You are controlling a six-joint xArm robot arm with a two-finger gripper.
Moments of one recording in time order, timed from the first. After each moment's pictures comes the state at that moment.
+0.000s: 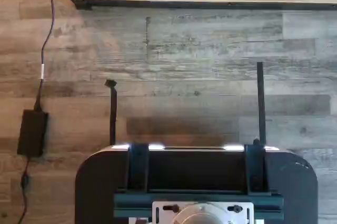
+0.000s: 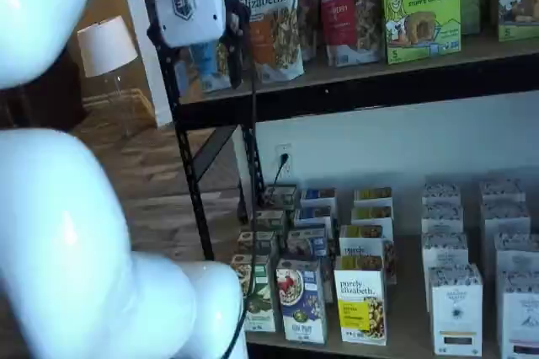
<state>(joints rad) 0.01 -0.84 -1.15 0.04 2.00 0.03</state>
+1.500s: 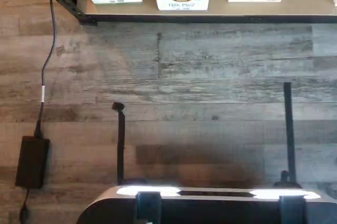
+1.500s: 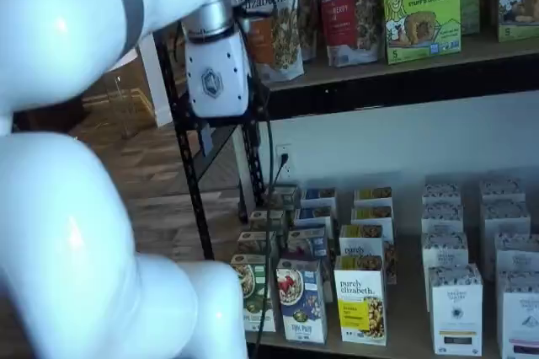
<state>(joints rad) 0.03 -0.85 -0.78 0.07 1.62 0.04</state>
